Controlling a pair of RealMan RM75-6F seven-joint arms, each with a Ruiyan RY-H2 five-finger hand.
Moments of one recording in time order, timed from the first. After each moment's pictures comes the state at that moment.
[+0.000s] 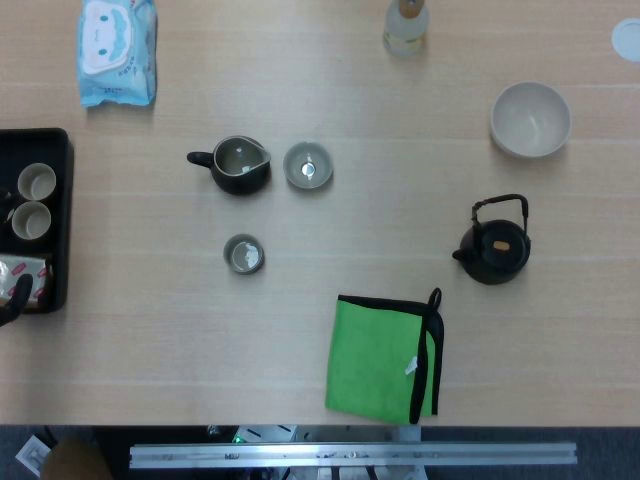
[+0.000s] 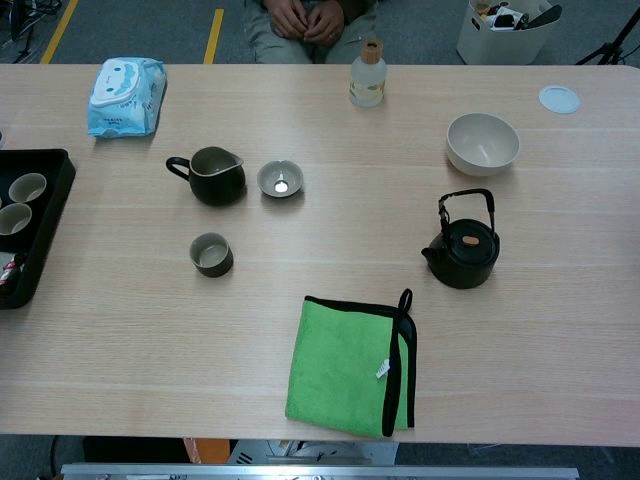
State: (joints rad) left arm -0.07 -1.02 0.01 -1.86 1.53 1.45 0.17; right arm 0.05 -1.08 -0.02 -1.62 -1.62 1.49 0.12
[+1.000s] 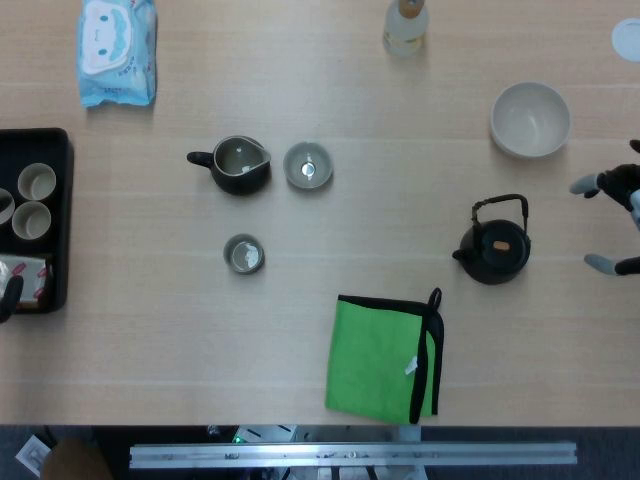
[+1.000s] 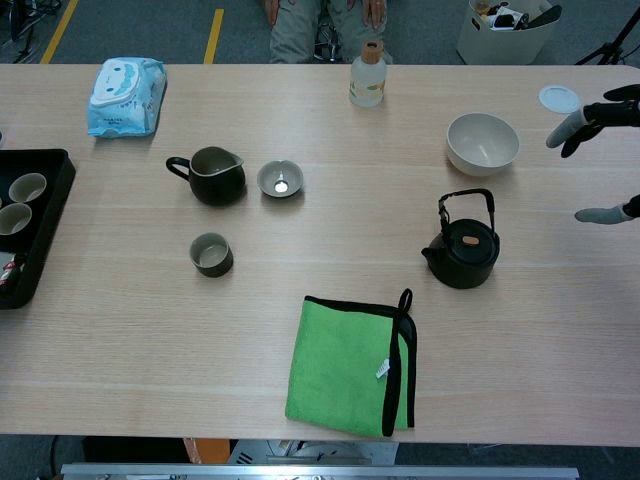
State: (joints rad) left arm -0.07 -1.01 0.02 -1.84 1.52 1.45 0.13; right arm 0.32 -1.07 0.05 -1.76 -1.53 1.12 0.02
